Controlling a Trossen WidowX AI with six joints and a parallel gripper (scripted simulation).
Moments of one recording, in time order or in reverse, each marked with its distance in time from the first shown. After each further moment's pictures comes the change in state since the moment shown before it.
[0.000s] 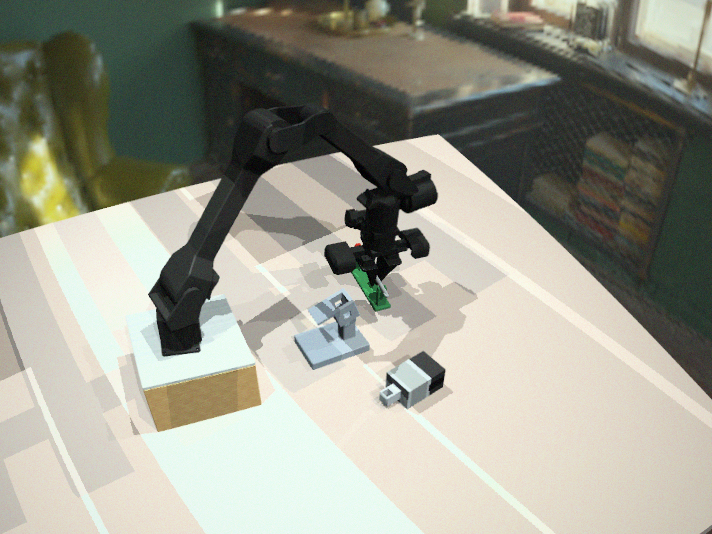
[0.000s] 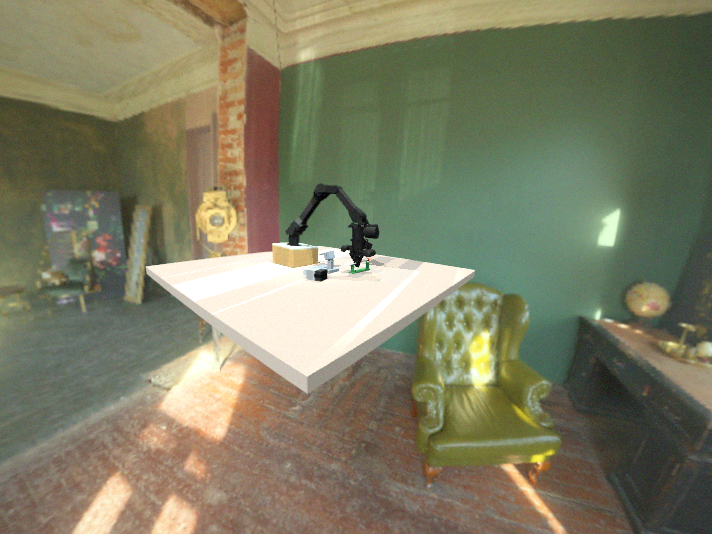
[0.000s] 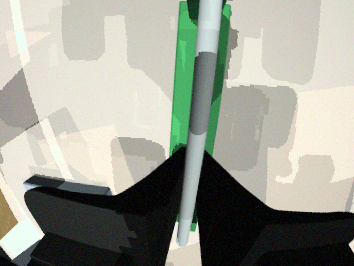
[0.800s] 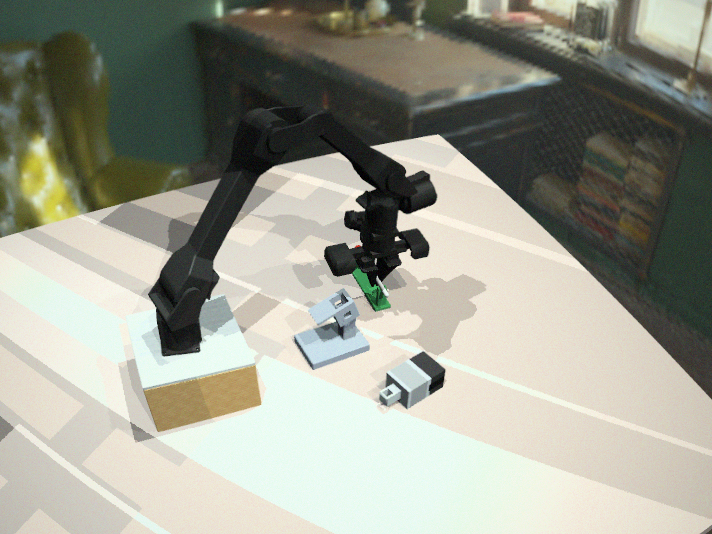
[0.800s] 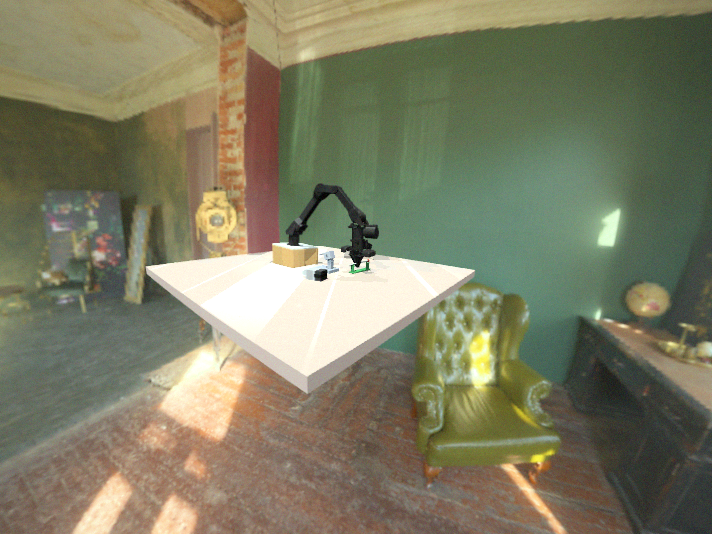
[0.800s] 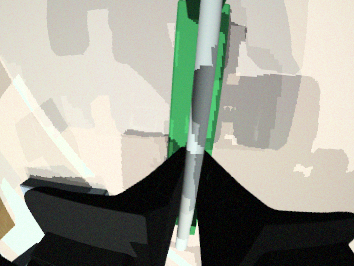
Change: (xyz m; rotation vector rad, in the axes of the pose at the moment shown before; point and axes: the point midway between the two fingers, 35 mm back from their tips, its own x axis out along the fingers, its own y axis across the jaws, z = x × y) arm 0.004 0.001 0.000 -0.001 -0.002 -0.007
